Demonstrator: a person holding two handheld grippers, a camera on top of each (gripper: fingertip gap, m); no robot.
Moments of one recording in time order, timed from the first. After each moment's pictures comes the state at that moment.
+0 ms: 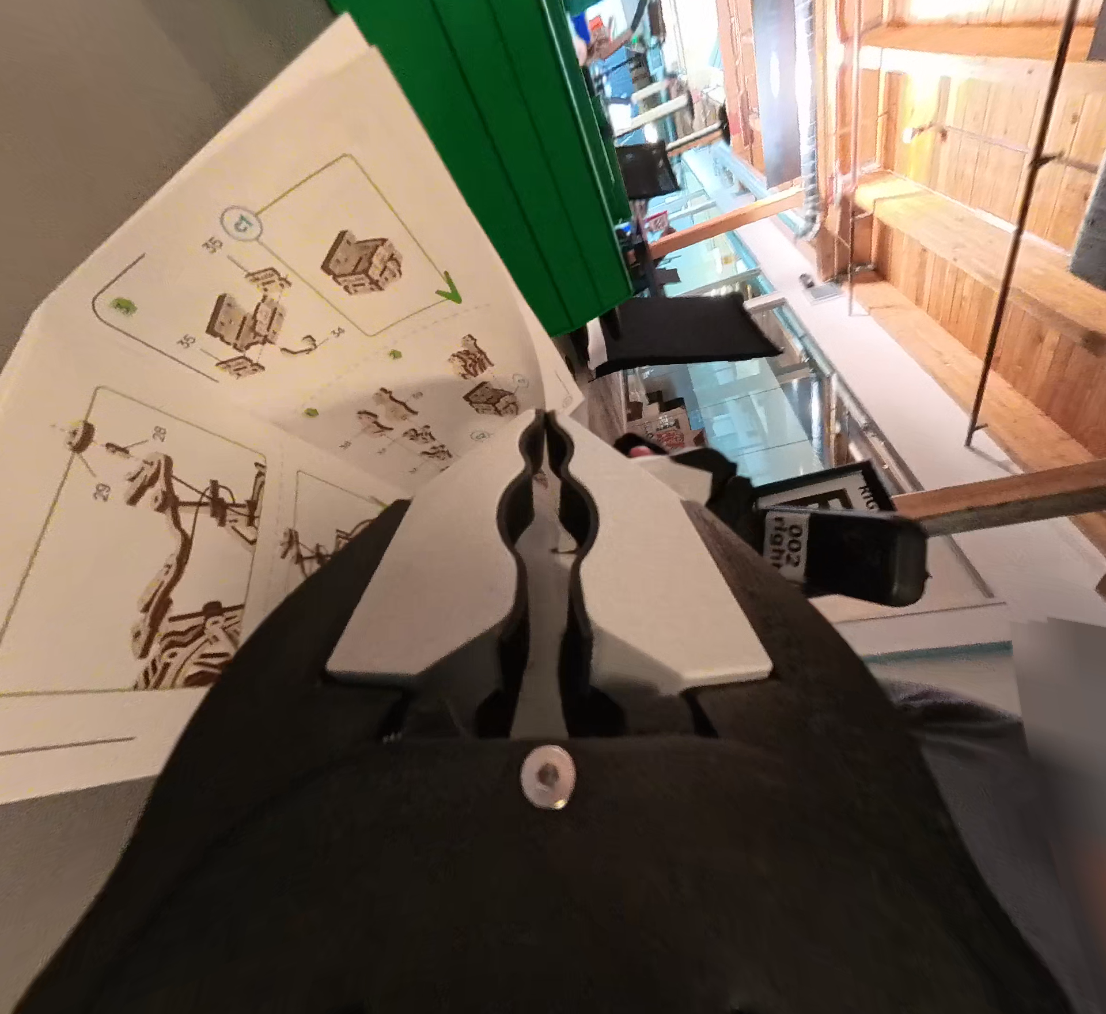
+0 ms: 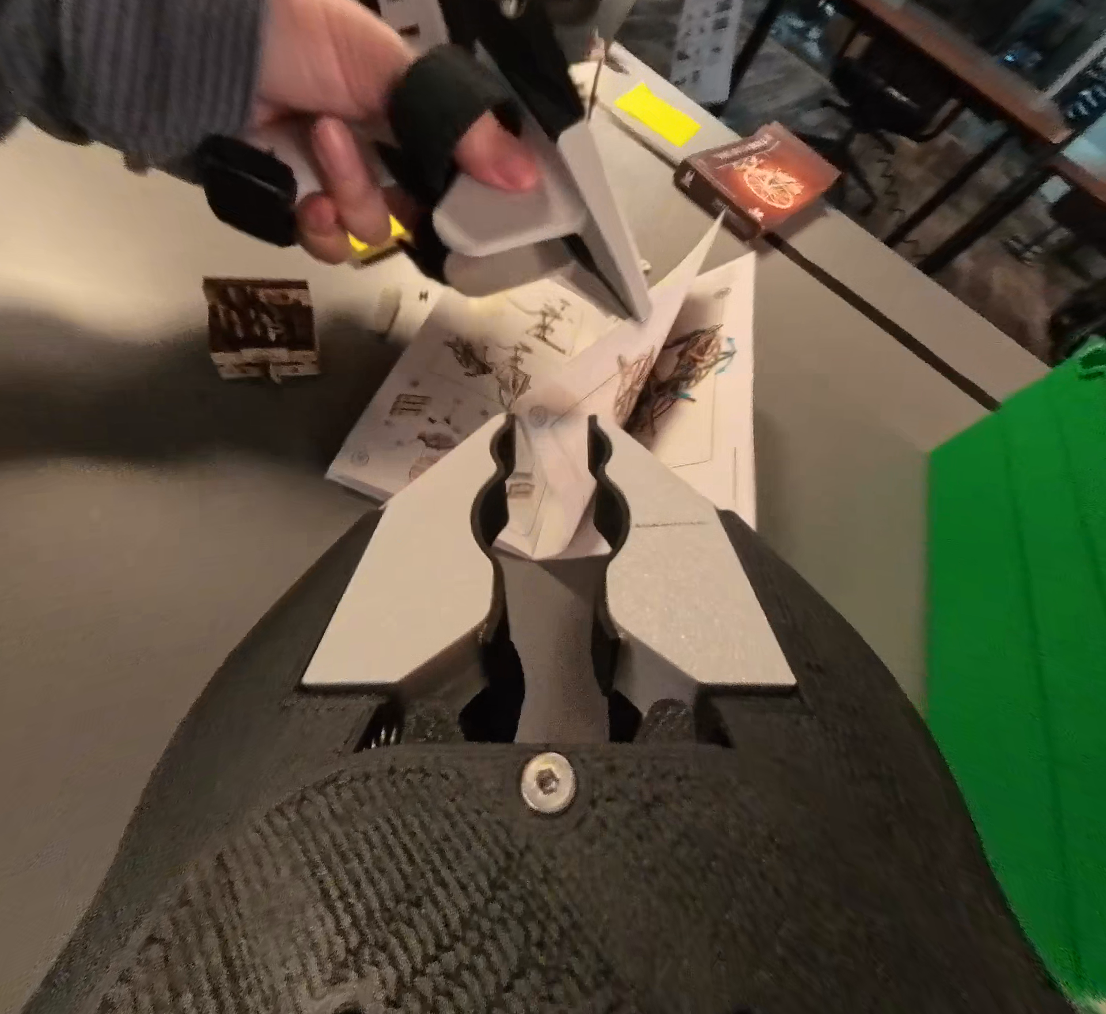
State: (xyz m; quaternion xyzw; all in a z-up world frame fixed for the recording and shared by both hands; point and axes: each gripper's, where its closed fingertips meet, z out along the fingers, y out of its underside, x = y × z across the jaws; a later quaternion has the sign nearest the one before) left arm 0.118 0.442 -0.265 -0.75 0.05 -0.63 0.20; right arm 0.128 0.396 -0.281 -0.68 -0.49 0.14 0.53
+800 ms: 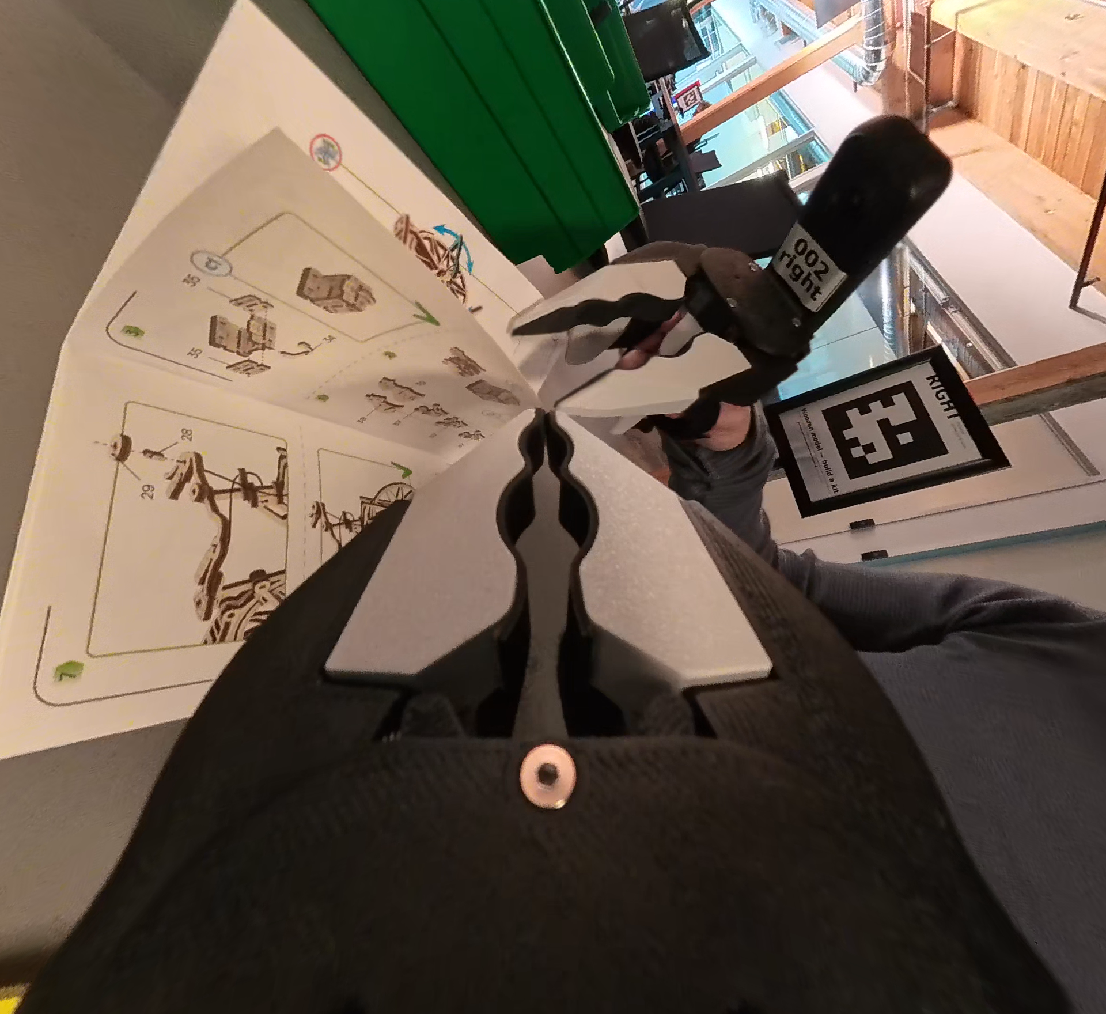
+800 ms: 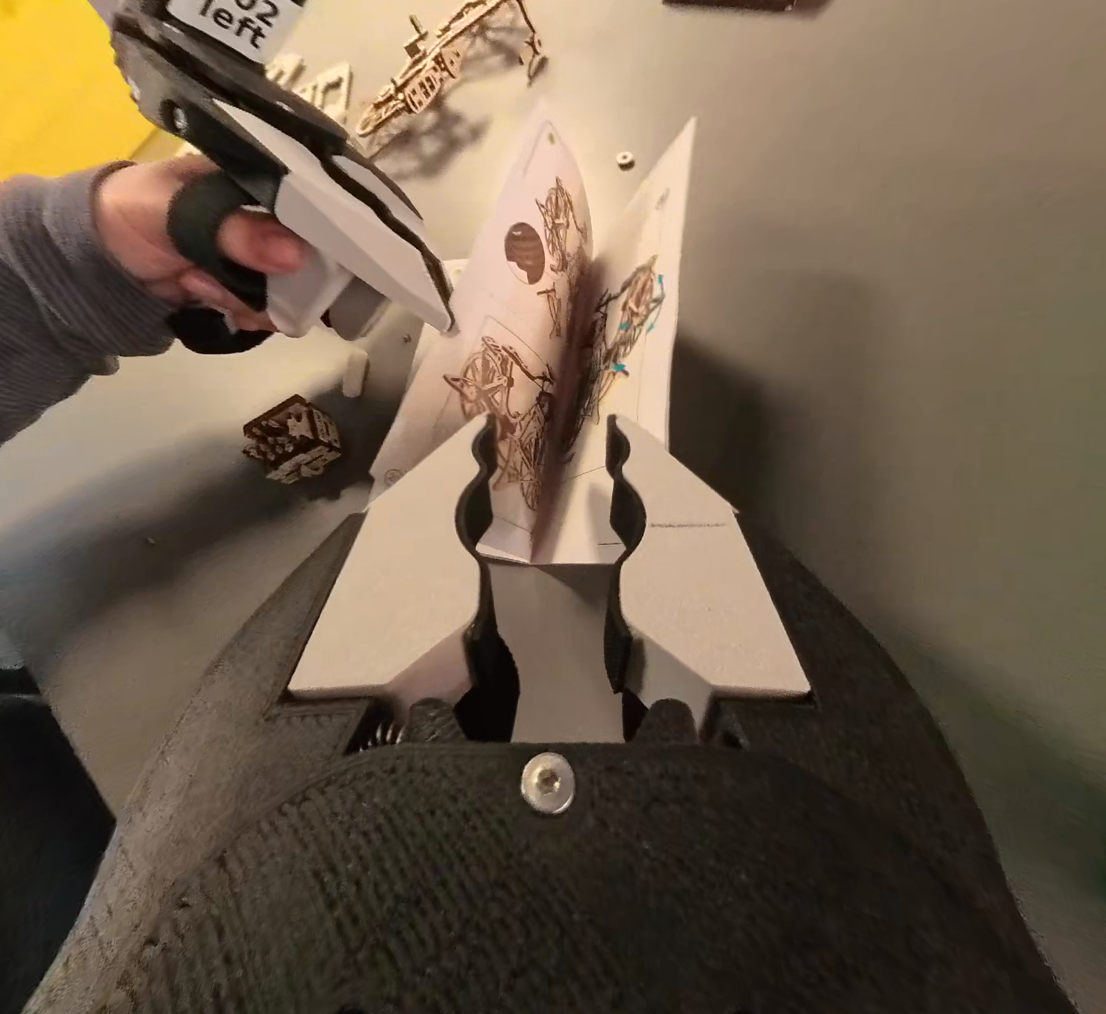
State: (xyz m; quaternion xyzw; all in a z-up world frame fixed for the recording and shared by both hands) left arm 0.110 0.429 -0.265 -0.76 0.15 -0.60 0.20; right arm 0.145 0.437 -0.281 -0.81 -0.35 0.32 0.35
